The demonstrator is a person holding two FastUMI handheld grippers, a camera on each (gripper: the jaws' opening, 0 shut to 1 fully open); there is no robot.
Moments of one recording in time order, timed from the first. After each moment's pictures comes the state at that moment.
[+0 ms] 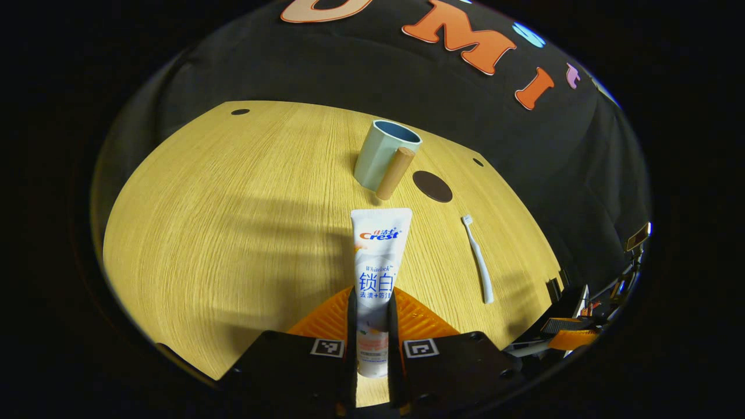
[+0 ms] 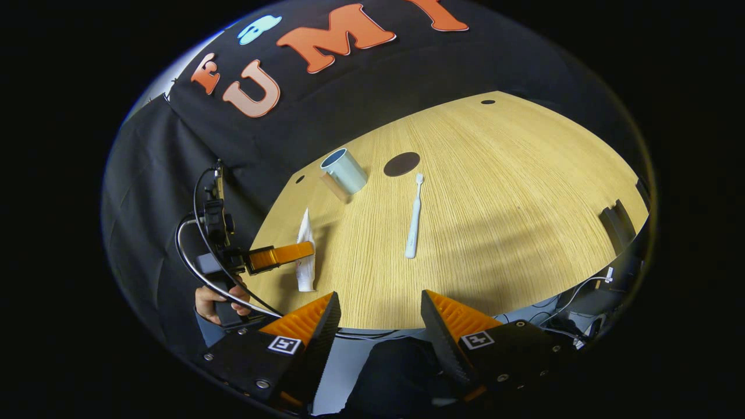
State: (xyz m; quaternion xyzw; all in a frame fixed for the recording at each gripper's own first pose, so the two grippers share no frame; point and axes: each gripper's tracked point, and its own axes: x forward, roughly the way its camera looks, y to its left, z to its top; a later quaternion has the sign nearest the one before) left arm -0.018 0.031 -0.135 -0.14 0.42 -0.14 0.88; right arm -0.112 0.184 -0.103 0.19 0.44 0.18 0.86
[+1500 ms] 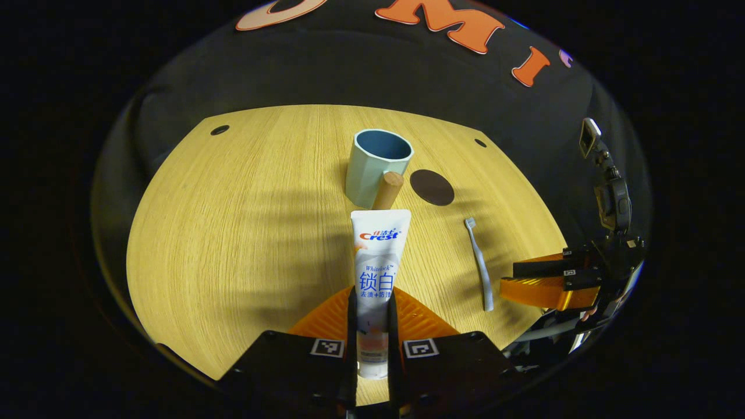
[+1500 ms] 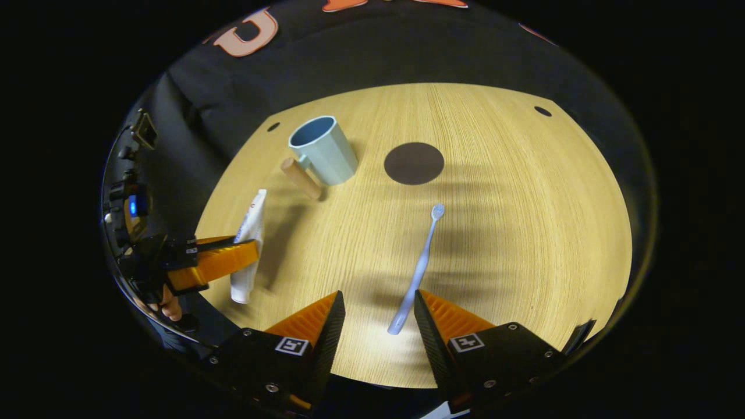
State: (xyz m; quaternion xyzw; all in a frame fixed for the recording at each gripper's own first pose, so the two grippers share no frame) left arm -0.028 0.046 -0.125 -0.07 0.47 -0.13 0.87; right arm 0.011 0.207 -0.151 0.02 0.59 0.20 0.78
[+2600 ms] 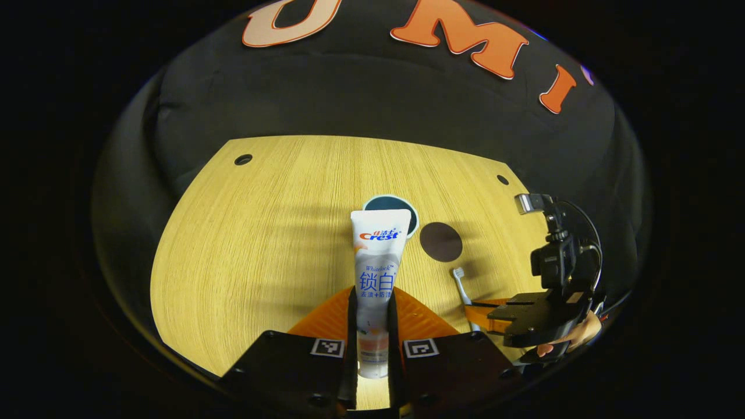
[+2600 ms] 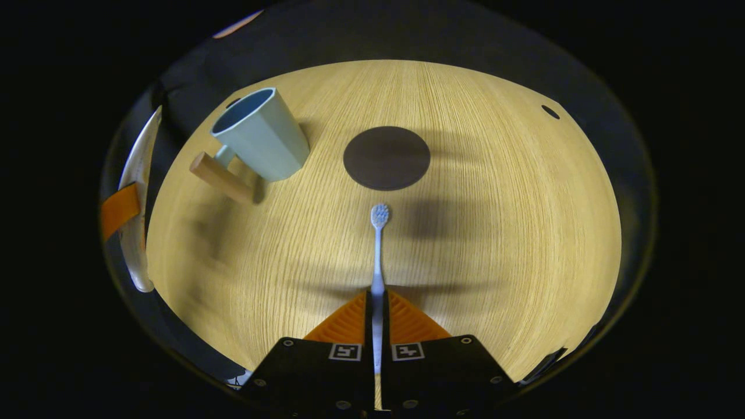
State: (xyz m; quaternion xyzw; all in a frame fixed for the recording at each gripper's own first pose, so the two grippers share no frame) left arm 0.040 0.062 -0.075 -0.07 0.43 -0.06 0.90; right arm 0.077 0.203 -0.199 -0.03 0.59 0.17 0.79
